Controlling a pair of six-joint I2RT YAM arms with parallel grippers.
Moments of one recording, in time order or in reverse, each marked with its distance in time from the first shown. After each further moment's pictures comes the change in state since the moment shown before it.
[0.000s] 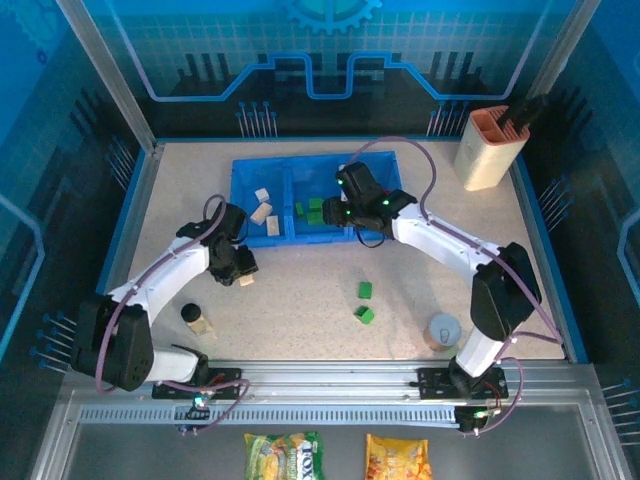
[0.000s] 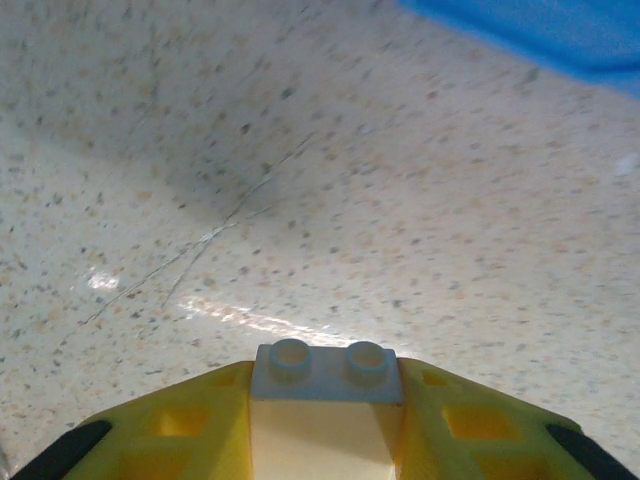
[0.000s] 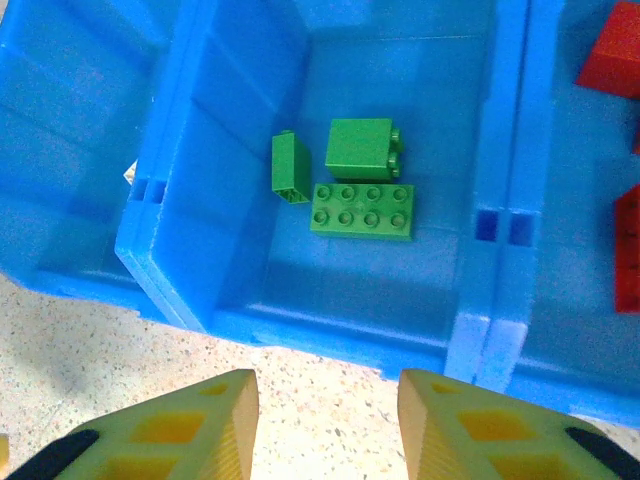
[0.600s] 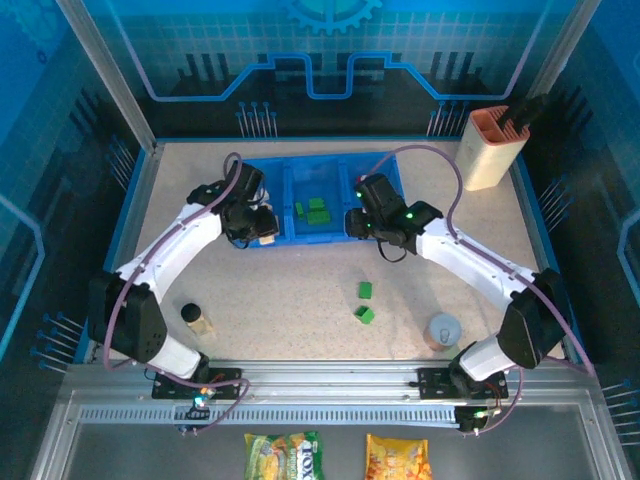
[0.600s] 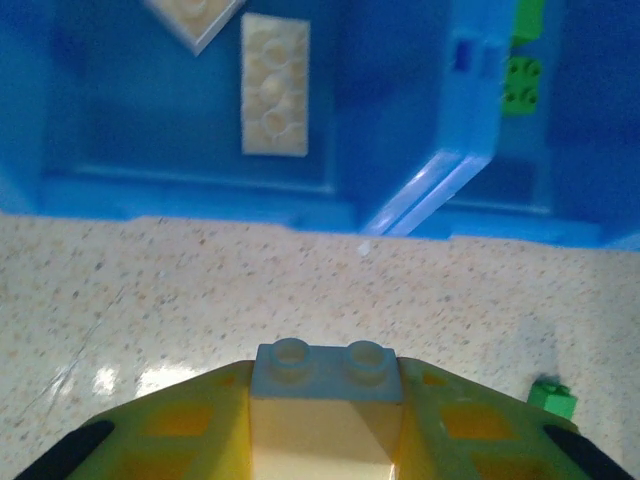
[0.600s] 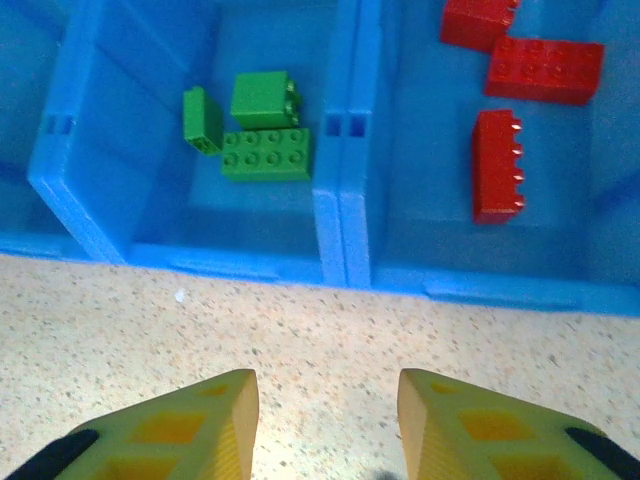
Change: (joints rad) left arm -0.069 0.174 0.380 -0.035 0.026 0.086; right arm -0.004 -0.199 -0.136 -0.132 0.108 0.008
